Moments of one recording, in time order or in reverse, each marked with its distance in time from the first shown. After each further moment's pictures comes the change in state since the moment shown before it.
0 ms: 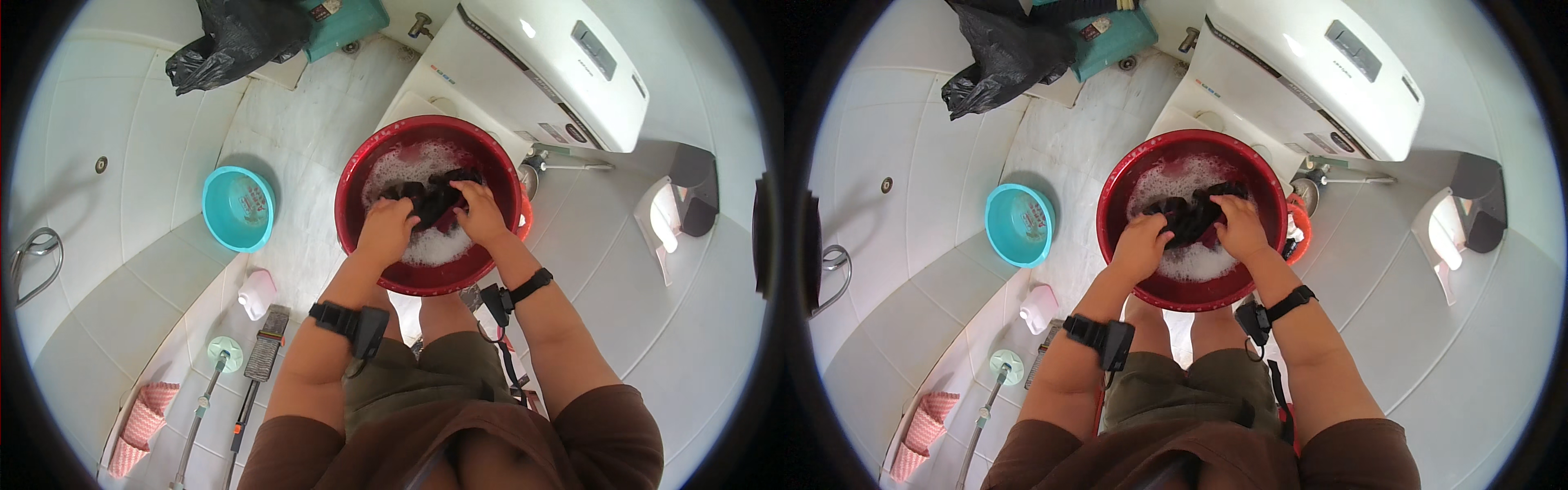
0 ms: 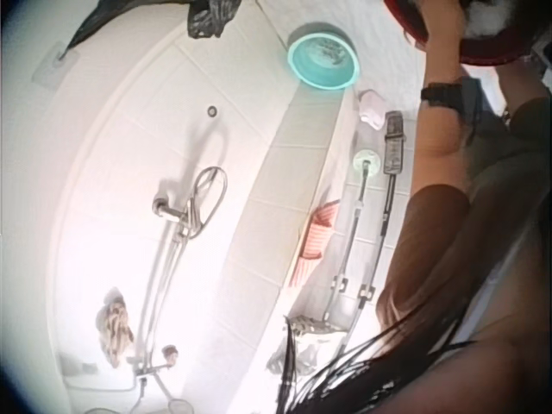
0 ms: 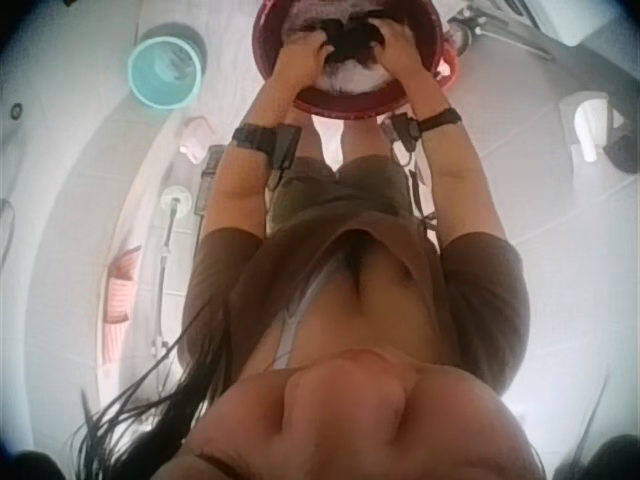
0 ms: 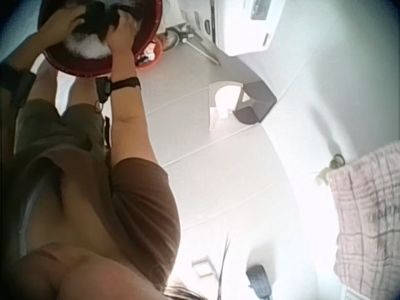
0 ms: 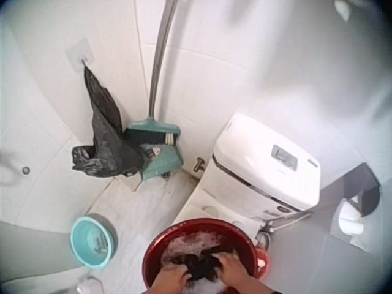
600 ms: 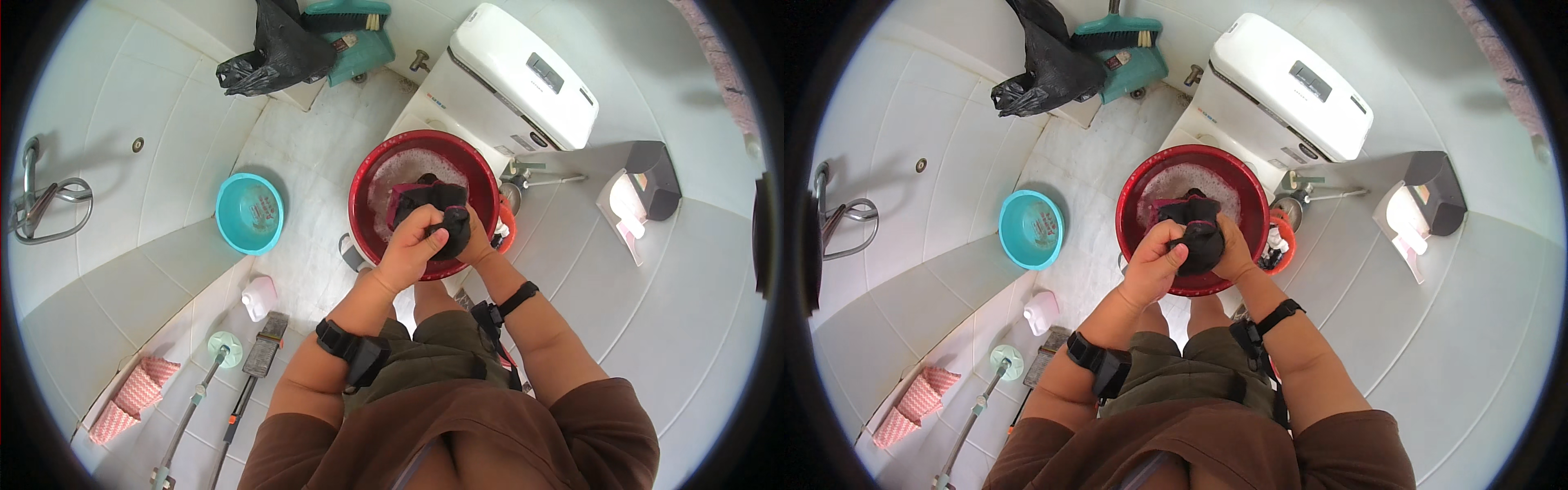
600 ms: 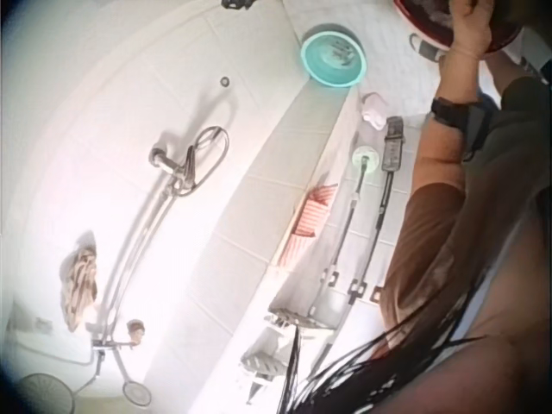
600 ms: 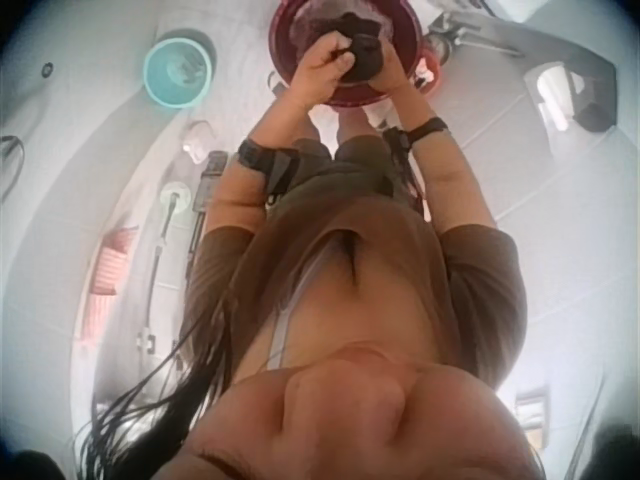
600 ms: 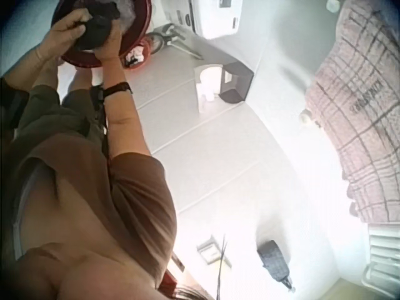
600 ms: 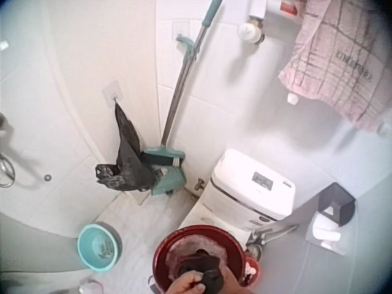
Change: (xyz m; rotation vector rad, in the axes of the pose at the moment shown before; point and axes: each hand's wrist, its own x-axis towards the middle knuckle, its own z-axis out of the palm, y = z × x) left_hand -0.069 0.110 -0.062 -1.183 -0.050 0.206; right_hand -0.048 -0.062 -0.028 0.470 -0.025 -0.115
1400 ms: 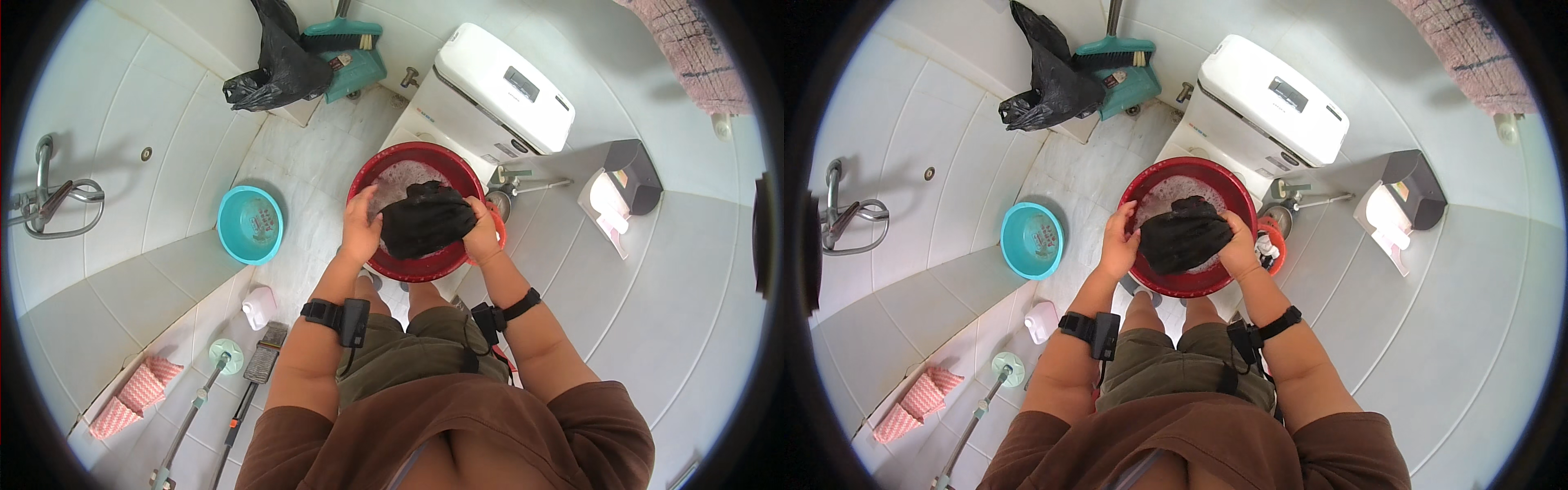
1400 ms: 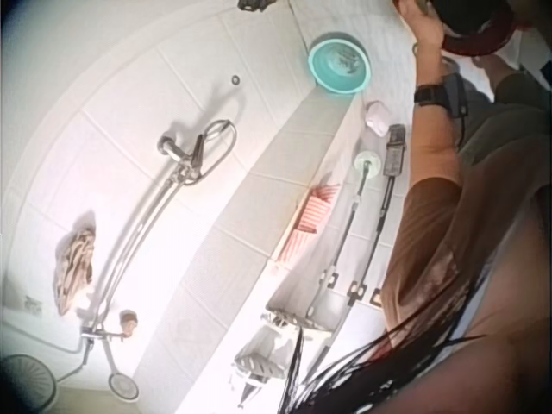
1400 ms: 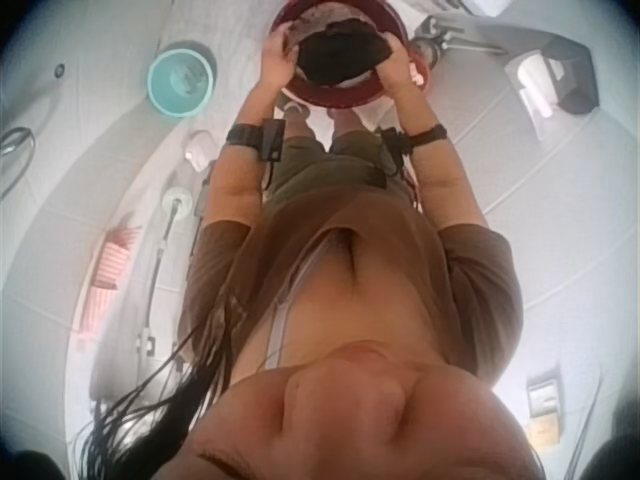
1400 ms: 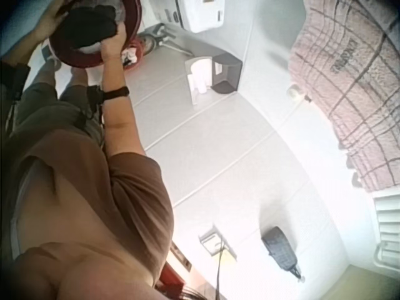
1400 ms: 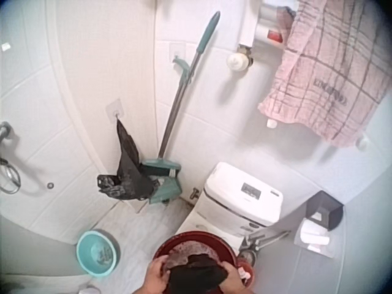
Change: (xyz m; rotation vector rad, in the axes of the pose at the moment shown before) left_hand -0.004 -0.010 -0.063 0.915 0.394 0.053; right_hand -0.009 -0.061 -0.025 0.607 0.342 0.129
